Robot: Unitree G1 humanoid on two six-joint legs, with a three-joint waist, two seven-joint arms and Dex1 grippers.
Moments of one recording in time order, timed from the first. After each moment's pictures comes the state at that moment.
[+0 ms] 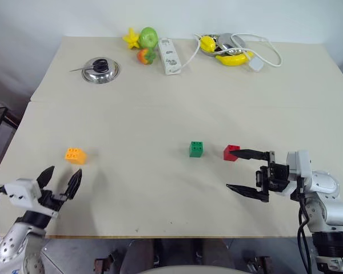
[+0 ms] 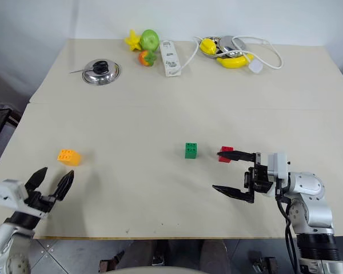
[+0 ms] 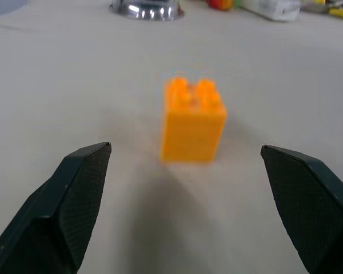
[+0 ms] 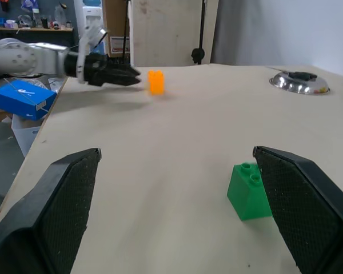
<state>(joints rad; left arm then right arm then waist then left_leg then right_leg) 0.21 0.32 0.55 -0.22 -0.45 0.15 -0.47 -0.09 -0.61 -0.16 -0.04 0.65 -0.05 1.44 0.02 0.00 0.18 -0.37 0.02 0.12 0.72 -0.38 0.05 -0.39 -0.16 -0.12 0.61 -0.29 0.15</state>
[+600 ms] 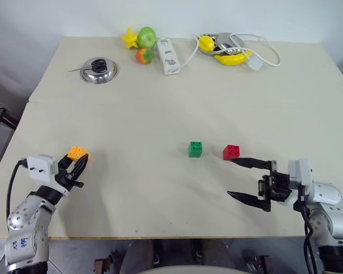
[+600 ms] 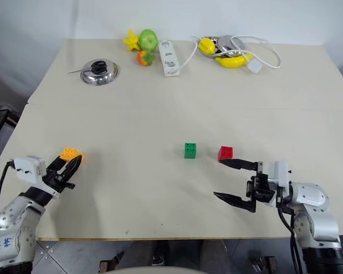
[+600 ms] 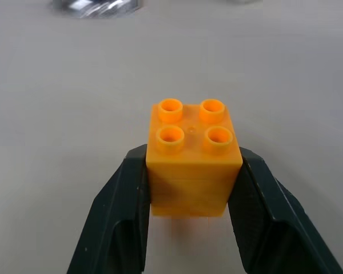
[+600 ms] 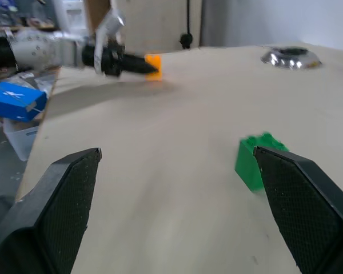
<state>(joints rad) 0.00 0.57 0.38 -0.13 -0.46 0.16 -0.73 0.05 -0.65 -0.24 -0.12 0.65 -0.02 1.36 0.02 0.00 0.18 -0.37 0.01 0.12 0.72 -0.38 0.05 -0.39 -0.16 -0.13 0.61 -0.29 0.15</state>
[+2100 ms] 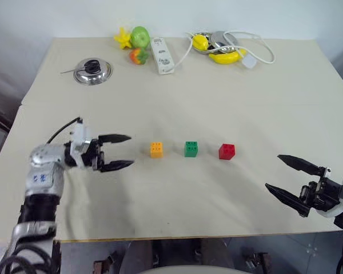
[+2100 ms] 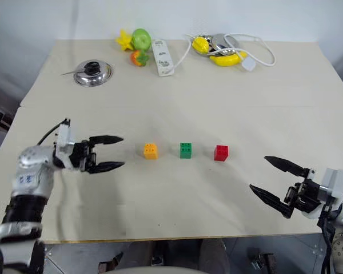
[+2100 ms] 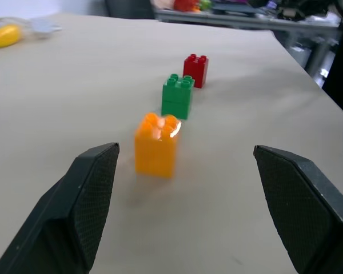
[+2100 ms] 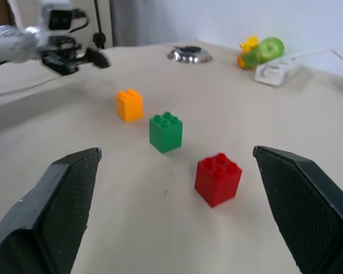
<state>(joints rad) -0.29 0.64 0.20 0.23 -0.48 0.02 -1.38 0.19 -0.64 -0.48 -0.13 0.76 -0.03 1.31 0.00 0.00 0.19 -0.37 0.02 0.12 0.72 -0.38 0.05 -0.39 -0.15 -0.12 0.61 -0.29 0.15</state>
